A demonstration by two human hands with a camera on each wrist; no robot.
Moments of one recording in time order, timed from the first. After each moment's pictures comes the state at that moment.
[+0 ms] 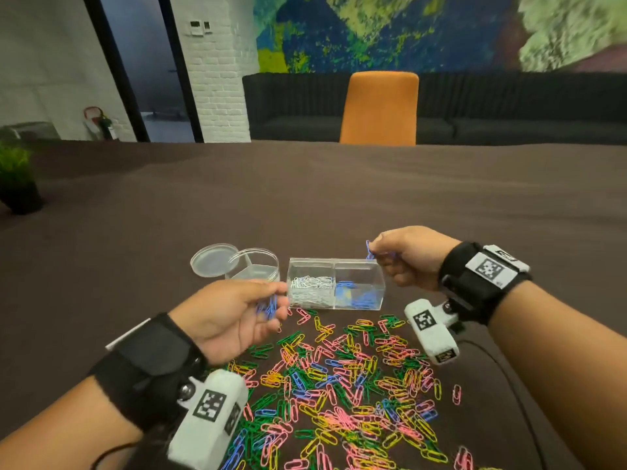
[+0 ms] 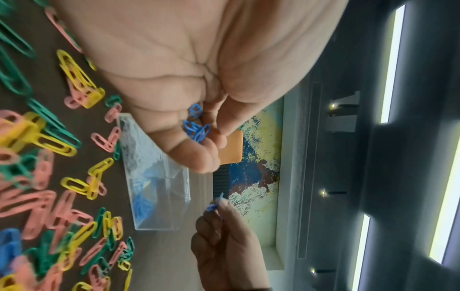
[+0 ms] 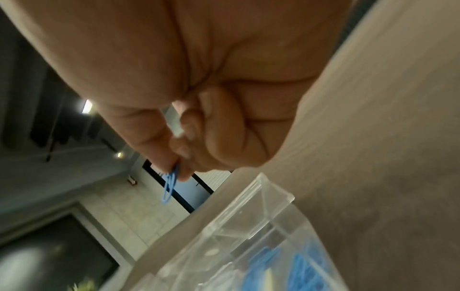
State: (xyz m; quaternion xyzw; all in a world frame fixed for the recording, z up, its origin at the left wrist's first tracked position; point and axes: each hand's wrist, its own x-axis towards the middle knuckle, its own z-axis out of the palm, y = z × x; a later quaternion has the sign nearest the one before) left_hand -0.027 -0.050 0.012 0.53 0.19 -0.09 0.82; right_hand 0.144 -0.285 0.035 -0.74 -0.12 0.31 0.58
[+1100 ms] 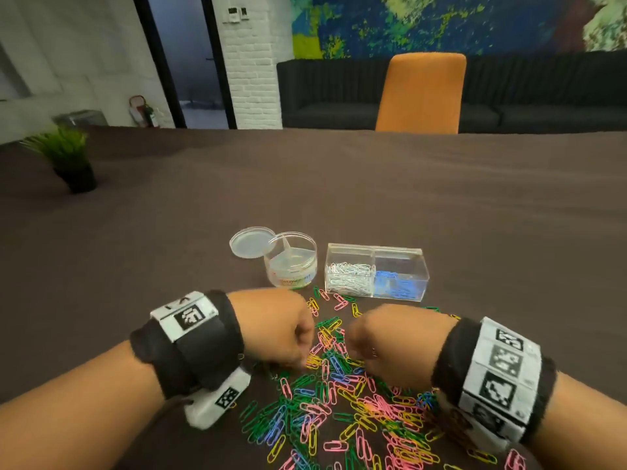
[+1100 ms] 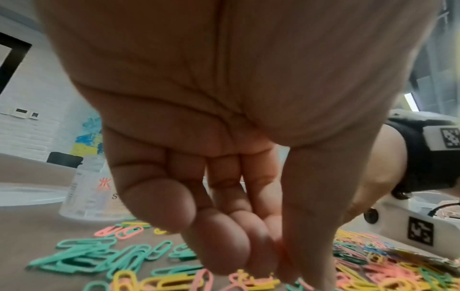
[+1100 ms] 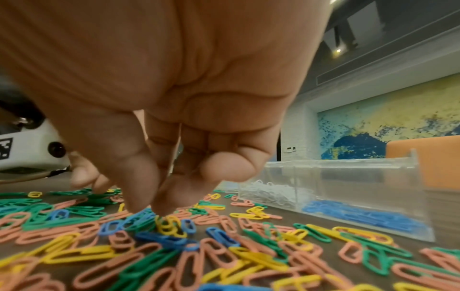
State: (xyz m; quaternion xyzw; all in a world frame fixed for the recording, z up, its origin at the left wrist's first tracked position) left_hand -0.043 -0.045 0.014 0.97 -0.07 -0.22 0.08; right_hand 0.025 -0.242 0.004 -0.86 -0.49 0.17 -0.02
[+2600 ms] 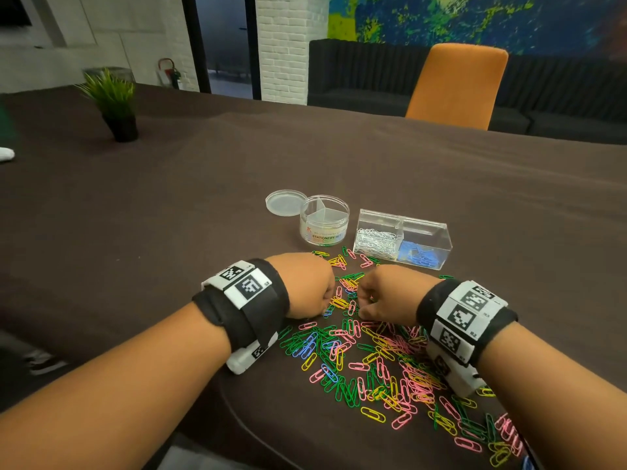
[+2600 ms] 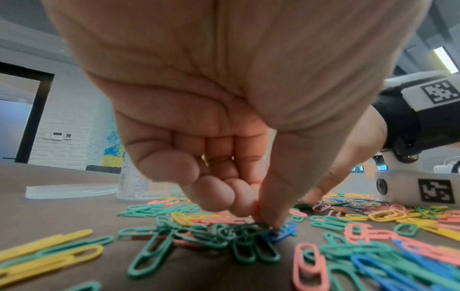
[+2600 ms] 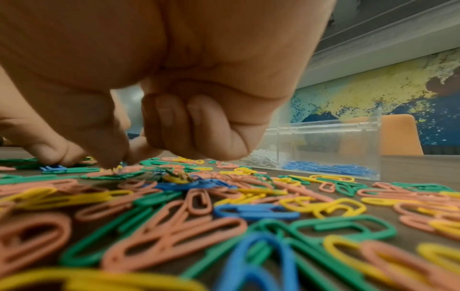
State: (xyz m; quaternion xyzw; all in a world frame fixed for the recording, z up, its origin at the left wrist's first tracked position) left_hand -0.084 -0.058 -0.005 0.99 -0.02 -0.14 0.03; right_hand 0.007 -0.213 -0.018 -0.87 -0.46 0.17 0.02
